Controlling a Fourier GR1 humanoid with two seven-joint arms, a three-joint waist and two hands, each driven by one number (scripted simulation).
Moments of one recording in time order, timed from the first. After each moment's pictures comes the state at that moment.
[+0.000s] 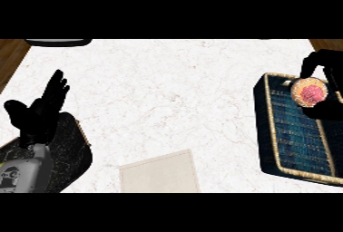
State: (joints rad) left arm -0.20 0.24 0.11 -1.49 0.00 0.09 0.17; right arm -0.39 -0.66 0.09 -1.77 0.74 0.06 0.15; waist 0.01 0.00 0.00
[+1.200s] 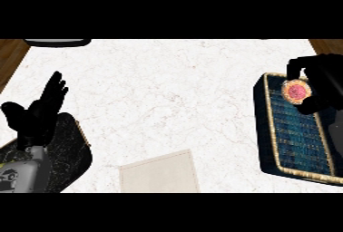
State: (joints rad) left arm -0.18 0.22 0.14 -1.50 -0.01 0.06 0.17; right arm -0.46 -0.55 0.05 -1.48 0.97 0.20 0.03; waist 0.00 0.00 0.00
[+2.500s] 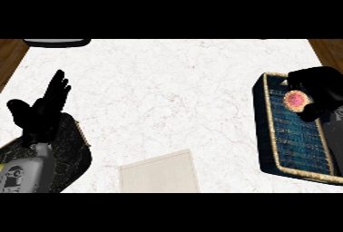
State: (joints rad) left arm -0.21 0.19 0.15 -1.48 -0.04 0.06 0.17; right arm -0.46 -0.49 -0.03 -1.28 1.12 0.28 -0.05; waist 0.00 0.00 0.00
